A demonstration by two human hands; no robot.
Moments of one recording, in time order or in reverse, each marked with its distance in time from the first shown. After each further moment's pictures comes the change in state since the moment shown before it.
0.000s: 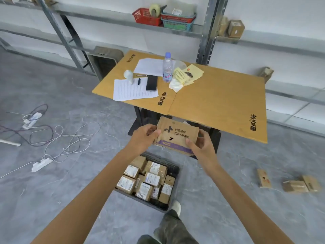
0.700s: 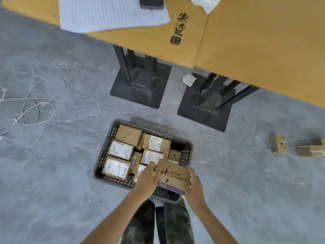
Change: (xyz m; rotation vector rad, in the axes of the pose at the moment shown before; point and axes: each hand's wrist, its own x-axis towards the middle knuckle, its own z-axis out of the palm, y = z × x) left_hand 0.125 -0.370 0.184 0.082 -0.438 -0.340; right_hand 0.077 0.350 0.153 -0.481 -0.057 0.521
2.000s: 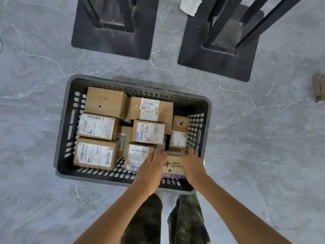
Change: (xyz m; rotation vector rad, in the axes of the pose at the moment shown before) left_hand 0.142 -0.158 0.141 0.782 -0.169 0.317; right_hand 0.169 0.166 0.135 -0.860 -0.201 -0.075
